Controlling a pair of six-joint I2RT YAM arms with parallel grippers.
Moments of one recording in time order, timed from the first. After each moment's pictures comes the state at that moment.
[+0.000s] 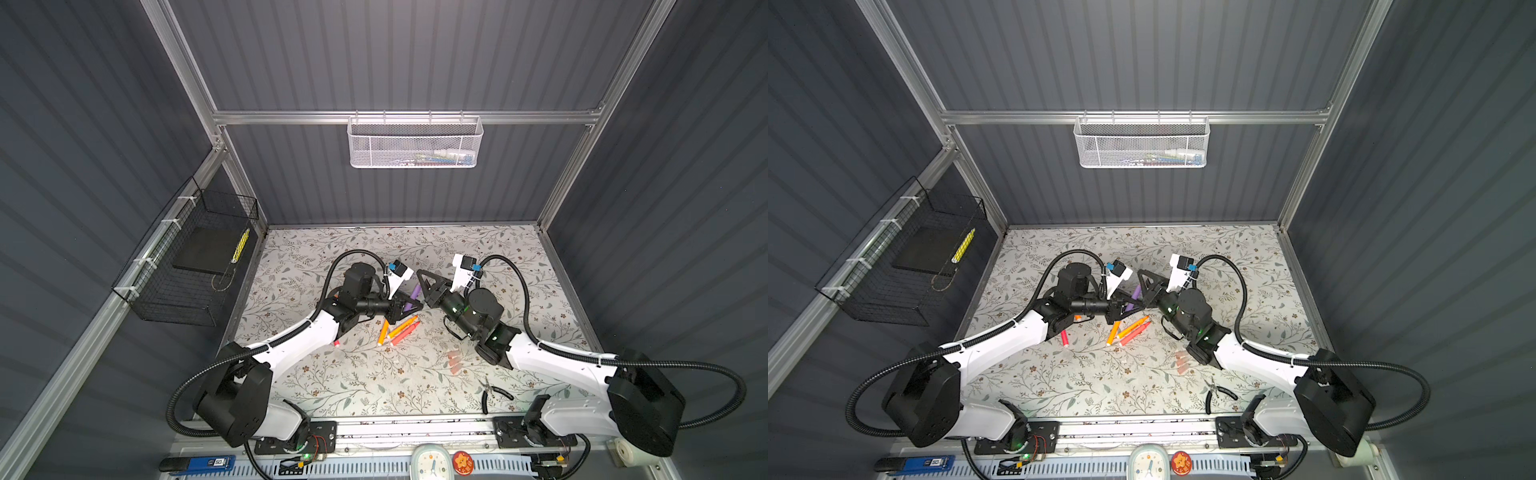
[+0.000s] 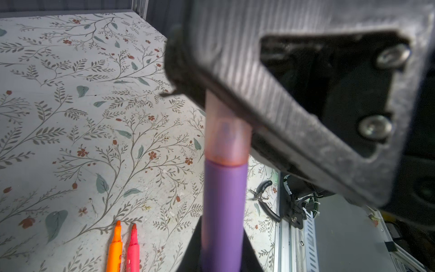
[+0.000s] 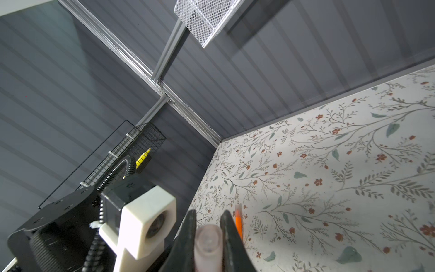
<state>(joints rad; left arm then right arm) -0.61 1.42 0.89 0.10 0.76 -0.19 0.82 1.29 0.63 0.72 0.12 0.78</state>
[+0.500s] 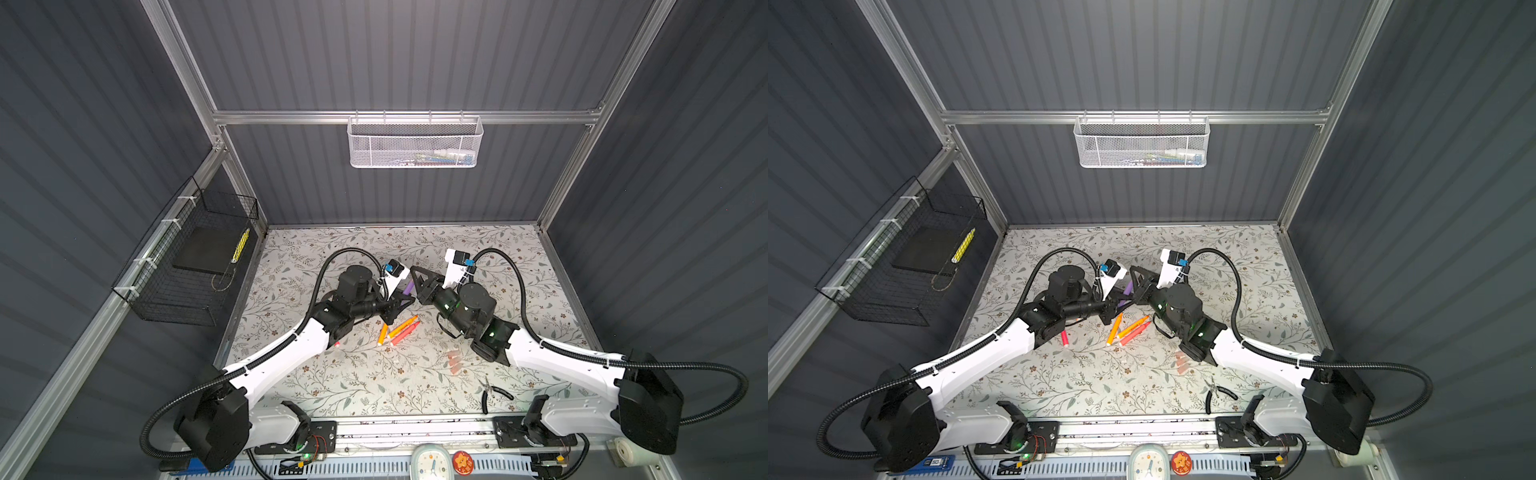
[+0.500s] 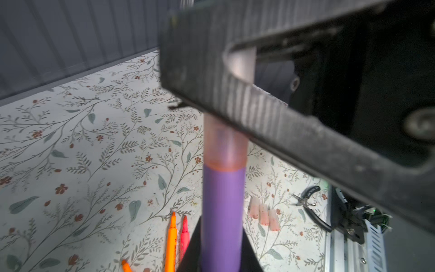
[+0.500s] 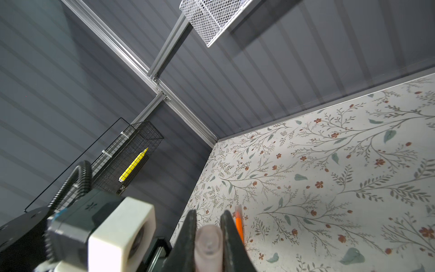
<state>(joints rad) -0.68 1.28 0.89 -0.05 0.38 -0.02 0.90 1.29 0.76 0.51 0.25 0.74</state>
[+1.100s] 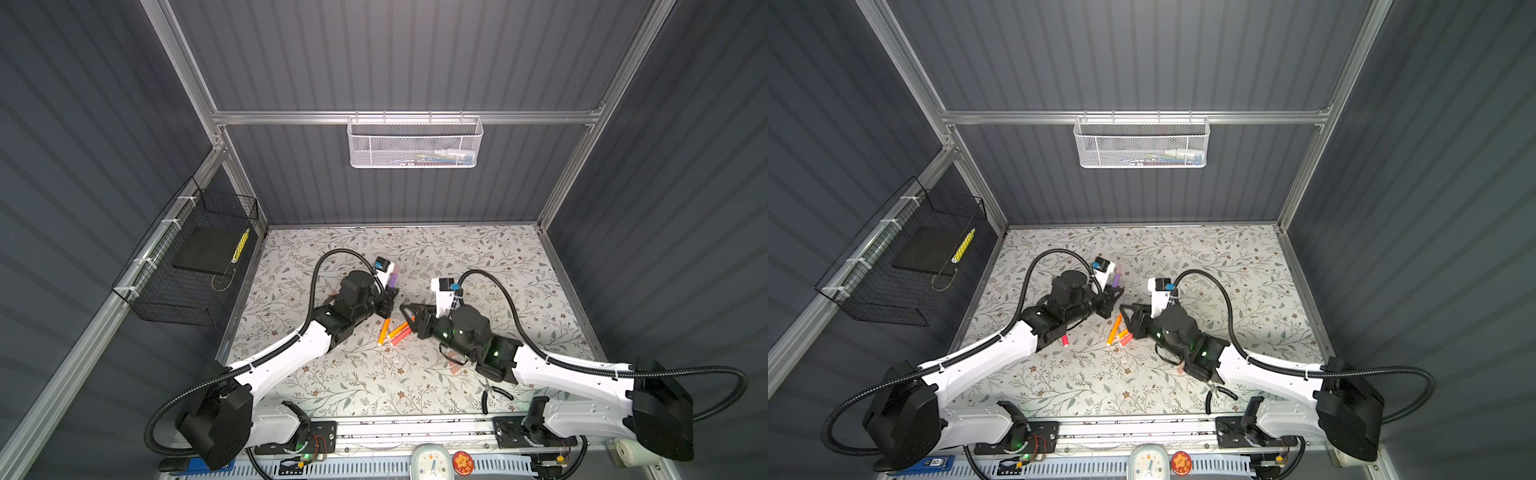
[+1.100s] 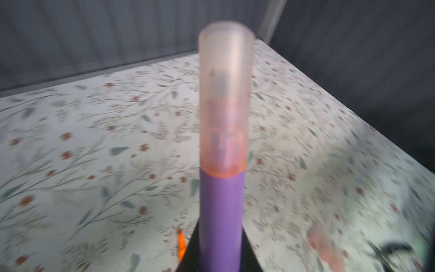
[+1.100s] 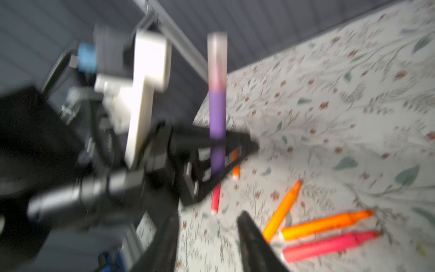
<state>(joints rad) -0.64 1.32 0.83 0.00 -0.01 -0.21 1.02 1.18 0.61 0.32 0.13 0.76</state>
